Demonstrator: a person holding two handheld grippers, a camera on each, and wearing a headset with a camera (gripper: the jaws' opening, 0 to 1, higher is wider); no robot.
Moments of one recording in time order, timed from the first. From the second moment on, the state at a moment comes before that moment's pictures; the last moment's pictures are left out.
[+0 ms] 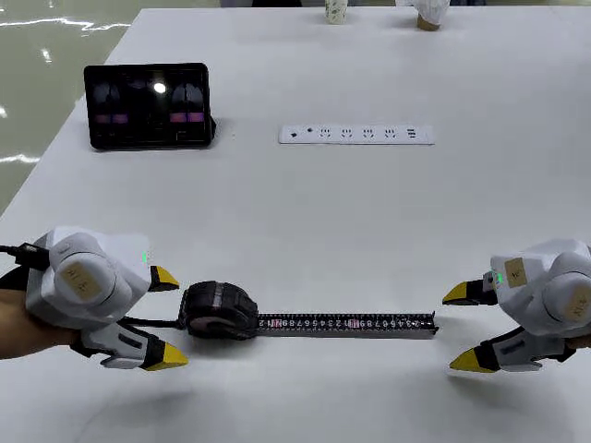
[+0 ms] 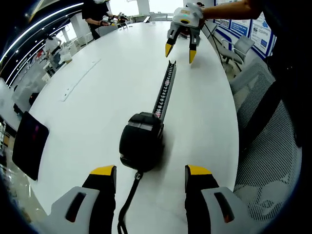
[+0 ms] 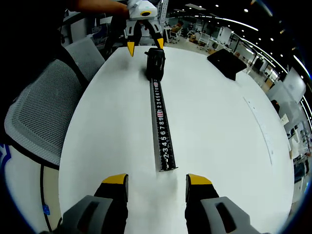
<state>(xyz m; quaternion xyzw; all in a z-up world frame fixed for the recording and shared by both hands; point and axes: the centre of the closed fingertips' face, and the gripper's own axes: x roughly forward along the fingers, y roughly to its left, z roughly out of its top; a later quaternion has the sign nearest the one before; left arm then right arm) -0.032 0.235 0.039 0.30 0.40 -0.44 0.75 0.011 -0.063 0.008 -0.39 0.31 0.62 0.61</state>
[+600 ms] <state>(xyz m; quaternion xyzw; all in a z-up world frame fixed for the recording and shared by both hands) -0.046 0.228 0.046 0.25 0.40 -0.40 0.79 -0.005 -0.065 0.016 -0.35 0.33 0.60 0.65</state>
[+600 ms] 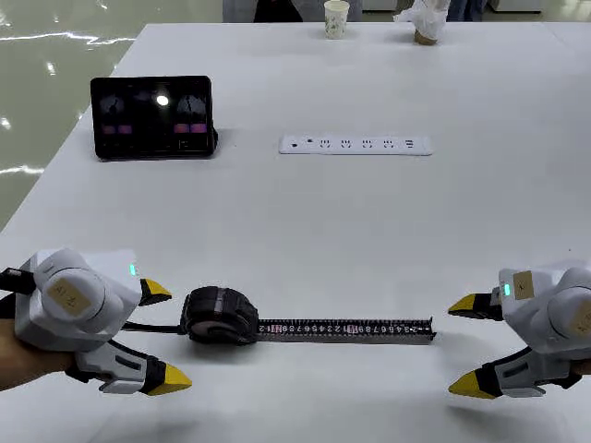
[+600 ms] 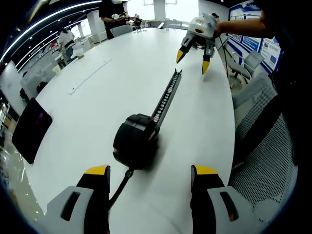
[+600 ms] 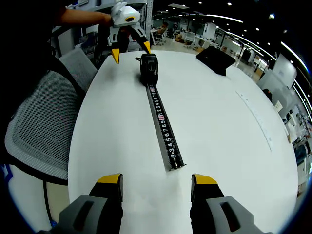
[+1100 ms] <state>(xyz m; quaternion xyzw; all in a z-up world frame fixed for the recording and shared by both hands) -0.056 0.221 0.050 0.19 0.39 -0.37 0.82 -0.021 -0.061 0.023 -0.30 0.34 0.57 0.68</state>
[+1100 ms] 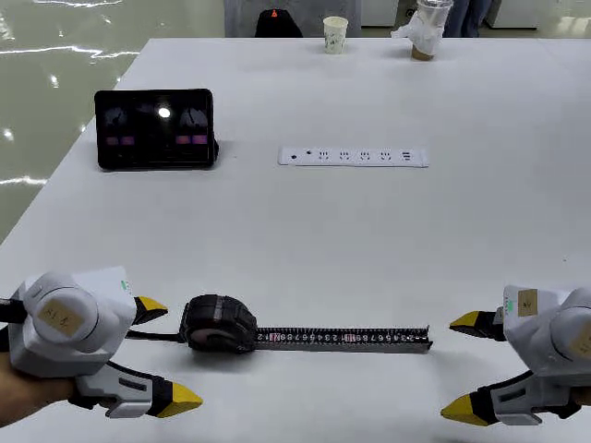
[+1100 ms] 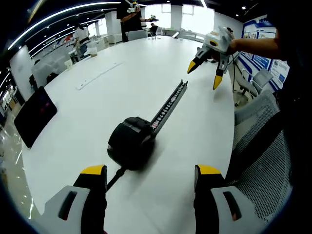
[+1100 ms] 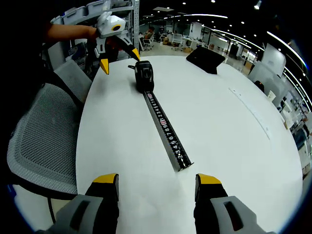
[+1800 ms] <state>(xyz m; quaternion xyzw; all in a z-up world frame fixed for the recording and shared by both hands) -0.069 0.205 0.062 0.12 0.36 -0.32 0.87 -0.036 -0.054 0.039 -0.21 0.34 0.50 0.76</state>
